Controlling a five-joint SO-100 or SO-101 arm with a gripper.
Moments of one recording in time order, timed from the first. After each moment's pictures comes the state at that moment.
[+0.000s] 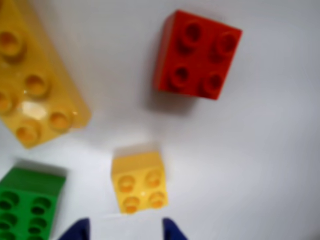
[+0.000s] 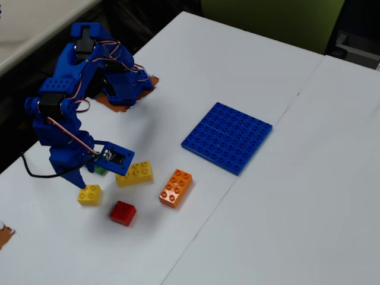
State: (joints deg) arm 60.5 61.9 53.7 80.5 -176.2
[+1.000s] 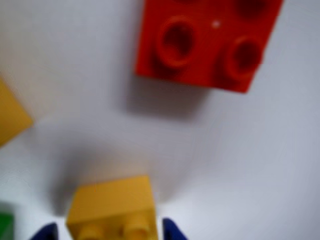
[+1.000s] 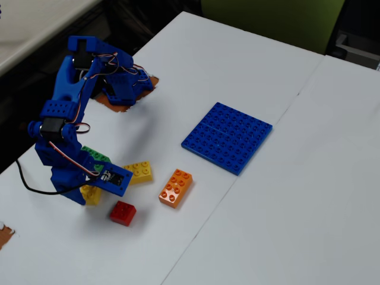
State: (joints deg) arm 62.2 51.9 53.1 72.2 -176.2
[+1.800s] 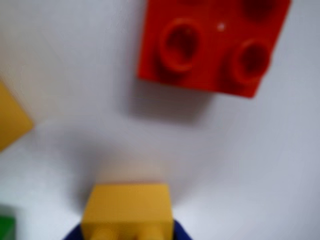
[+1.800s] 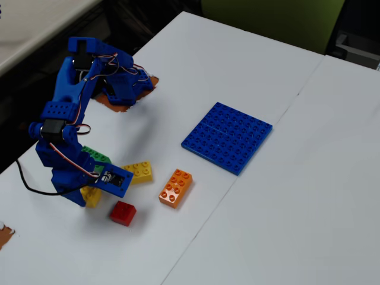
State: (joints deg) arm 62.0 51.1 52.6 71.9 -176.2
